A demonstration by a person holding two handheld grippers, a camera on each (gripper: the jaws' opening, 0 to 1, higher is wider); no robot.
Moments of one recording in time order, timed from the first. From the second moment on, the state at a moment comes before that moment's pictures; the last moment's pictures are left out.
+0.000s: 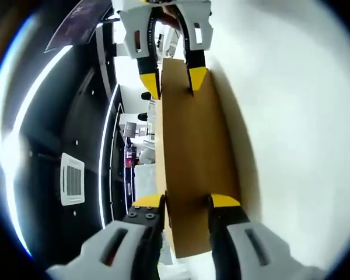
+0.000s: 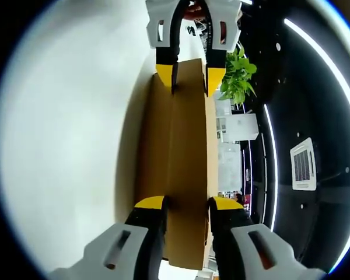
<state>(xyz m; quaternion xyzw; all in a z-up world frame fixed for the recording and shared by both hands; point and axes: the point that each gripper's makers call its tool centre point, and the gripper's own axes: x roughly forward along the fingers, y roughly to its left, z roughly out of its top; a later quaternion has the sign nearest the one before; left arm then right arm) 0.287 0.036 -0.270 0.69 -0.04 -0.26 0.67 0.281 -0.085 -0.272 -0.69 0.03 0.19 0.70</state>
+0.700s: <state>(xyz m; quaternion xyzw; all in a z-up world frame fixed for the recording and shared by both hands) 0.286 0.035 -0.268 0.67 -0.01 -0.29 0.68 0.280 -0.086 -0.270 -0.69 0.05 0.21 0.70</state>
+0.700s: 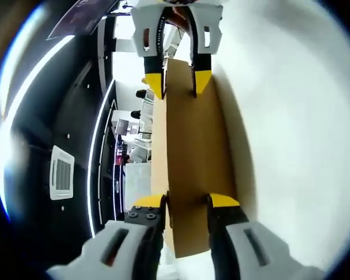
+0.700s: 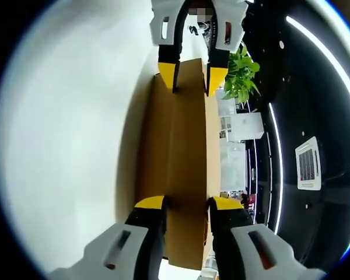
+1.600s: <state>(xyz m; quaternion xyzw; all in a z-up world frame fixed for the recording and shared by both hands) 0.285 0.034 -0.267 0.66 0.00 -0.31 0.68 0.277 -0.087 -0.270 -0.67 0.07 0.23 0.70</state>
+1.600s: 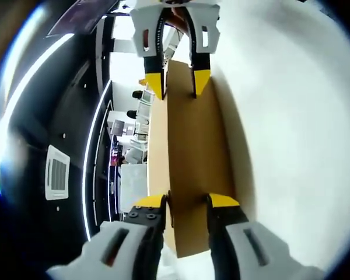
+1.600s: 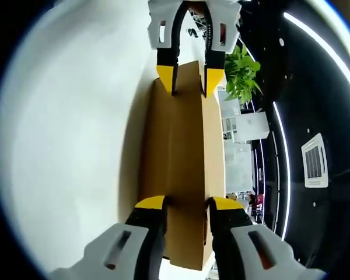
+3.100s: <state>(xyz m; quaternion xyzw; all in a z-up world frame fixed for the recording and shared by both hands) 0.289 0.036 -0.269 0.68 -0.03 -0.27 0.68 0.279 -0.084 -0.268 -0.66 0.07 0.24 0.71</state>
